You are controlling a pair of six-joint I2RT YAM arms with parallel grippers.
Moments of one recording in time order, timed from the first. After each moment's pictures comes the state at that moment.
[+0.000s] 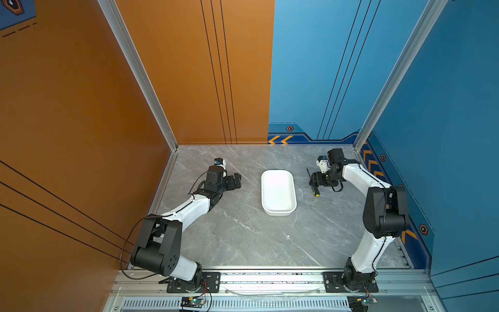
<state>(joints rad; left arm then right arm) -0.27 1.48 0.82 0.09 0.04 -0.40 0.06 1.87 1.37 -0.76 -0.21 -0.03</state>
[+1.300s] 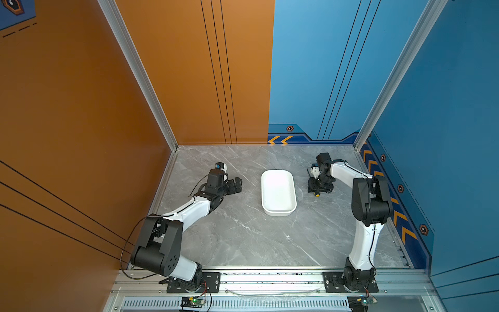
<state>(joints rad) -0.28 1.48 0.79 0.07 0.07 -0.42 0.11 2.04 1.47 -0.82 -0.08 0.03</state>
